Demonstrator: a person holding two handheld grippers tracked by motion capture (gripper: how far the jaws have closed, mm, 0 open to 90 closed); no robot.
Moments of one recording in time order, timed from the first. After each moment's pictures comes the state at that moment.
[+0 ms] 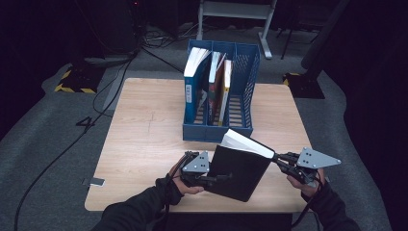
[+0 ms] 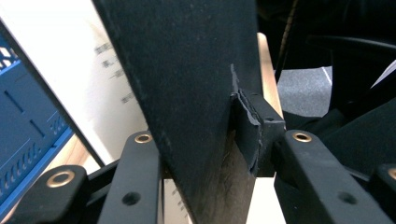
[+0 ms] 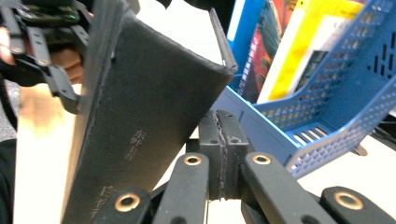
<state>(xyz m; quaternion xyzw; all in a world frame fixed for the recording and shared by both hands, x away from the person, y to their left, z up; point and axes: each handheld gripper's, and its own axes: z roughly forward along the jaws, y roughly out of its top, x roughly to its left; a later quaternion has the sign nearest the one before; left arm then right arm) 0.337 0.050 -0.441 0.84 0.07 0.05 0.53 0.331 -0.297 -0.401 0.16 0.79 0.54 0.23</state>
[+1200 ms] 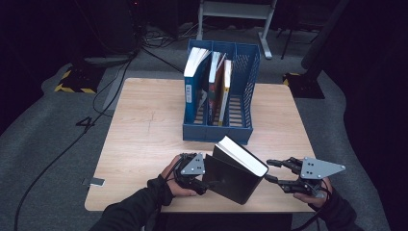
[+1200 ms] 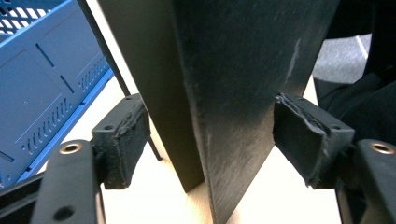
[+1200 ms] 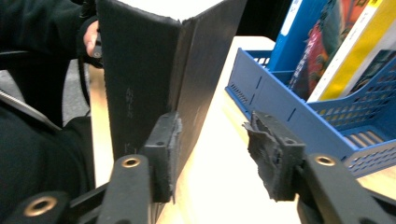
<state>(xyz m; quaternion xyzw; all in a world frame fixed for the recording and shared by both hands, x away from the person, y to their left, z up) 0.338 0.063 -0.452 0.87 0.08 0.09 0.47 0.307 -0.298 -0.391 0.11 0.82 0.53 0.17</state>
